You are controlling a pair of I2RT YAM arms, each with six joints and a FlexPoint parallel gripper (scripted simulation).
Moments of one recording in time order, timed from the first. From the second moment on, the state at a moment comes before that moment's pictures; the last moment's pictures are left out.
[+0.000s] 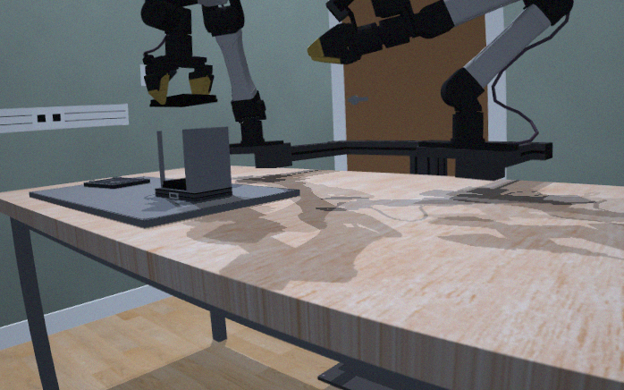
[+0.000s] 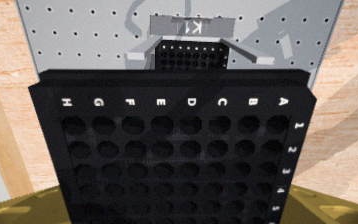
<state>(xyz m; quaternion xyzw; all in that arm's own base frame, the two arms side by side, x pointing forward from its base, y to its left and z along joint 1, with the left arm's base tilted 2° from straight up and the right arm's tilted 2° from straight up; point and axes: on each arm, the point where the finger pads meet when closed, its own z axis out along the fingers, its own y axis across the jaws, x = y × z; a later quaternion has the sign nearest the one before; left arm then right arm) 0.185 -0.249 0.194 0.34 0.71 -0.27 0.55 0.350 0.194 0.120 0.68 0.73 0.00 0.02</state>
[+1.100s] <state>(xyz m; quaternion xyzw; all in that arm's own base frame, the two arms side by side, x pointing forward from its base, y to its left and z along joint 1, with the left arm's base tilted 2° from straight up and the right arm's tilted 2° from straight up) 0.238 -0.511 0.178 0.45 0.71 -0.29 0.46 0.349 -0.200 -0.001 0.66 0.75 -0.03 0.00</state>
